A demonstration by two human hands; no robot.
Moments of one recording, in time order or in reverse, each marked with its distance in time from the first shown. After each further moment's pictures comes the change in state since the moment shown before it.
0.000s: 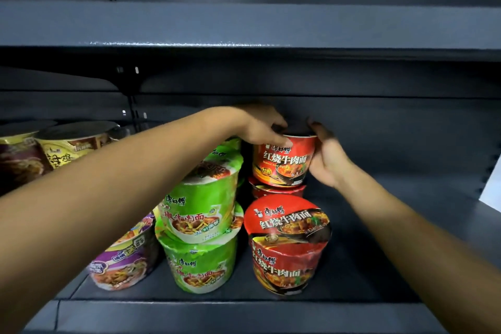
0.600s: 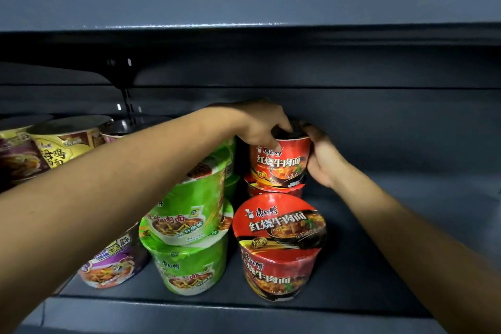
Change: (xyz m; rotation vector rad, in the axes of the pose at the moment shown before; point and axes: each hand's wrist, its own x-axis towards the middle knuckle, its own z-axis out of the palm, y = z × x) left_hand 0.026 0.002 0.012 0.150 0.037 0.096; right_hand 0.030 0.019 -0.016 -0.112 0.025 -0.051
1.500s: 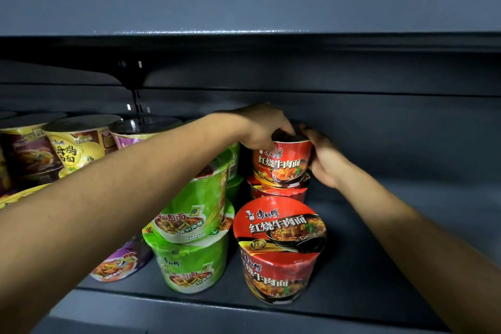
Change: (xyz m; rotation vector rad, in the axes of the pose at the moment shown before) left_hand -0.004 0.001 0.003 0.032 0.068 -0.039; right_hand 0.004 -0.008 0.002 -0.123 0.018 0.056
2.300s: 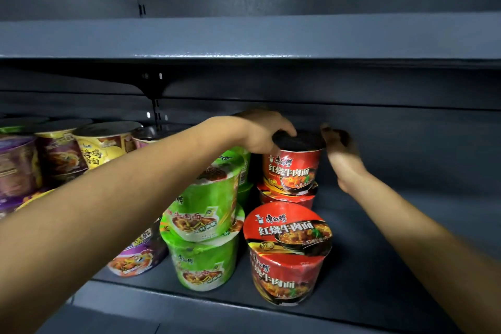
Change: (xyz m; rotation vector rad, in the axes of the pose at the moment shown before) left_hand -0.025 -0.003 -0.016 -0.089 -0.015 -0.111; right_hand -0.008 -0.015 -0.004 -0.237 0.332 -0.235
